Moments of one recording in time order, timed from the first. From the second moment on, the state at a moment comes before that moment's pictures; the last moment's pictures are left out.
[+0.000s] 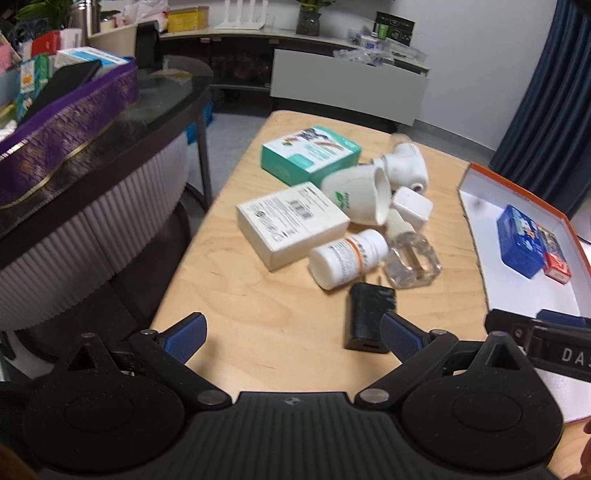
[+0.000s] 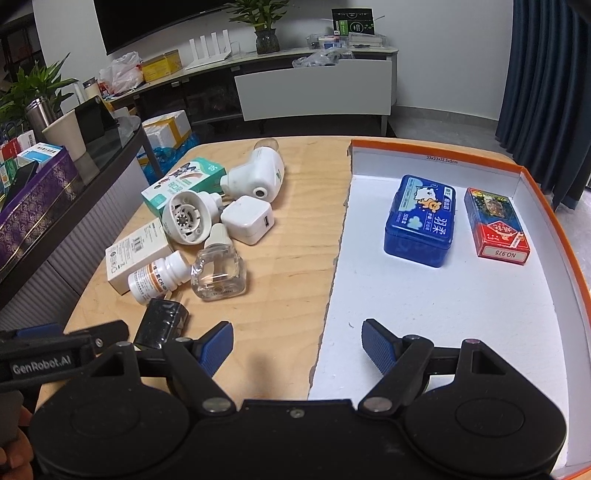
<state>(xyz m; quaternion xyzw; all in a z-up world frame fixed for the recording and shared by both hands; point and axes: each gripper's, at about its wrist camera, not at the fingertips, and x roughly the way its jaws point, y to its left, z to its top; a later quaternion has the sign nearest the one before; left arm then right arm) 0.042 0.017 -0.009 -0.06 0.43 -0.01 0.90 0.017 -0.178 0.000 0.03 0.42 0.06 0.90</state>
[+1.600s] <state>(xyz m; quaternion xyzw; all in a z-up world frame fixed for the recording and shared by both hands) 0.038 0.024 -0.006 -0.05 0.38 -0.07 0.92 0.089 -0.120 -0.027 -0.04 0.44 0.15 0.89</state>
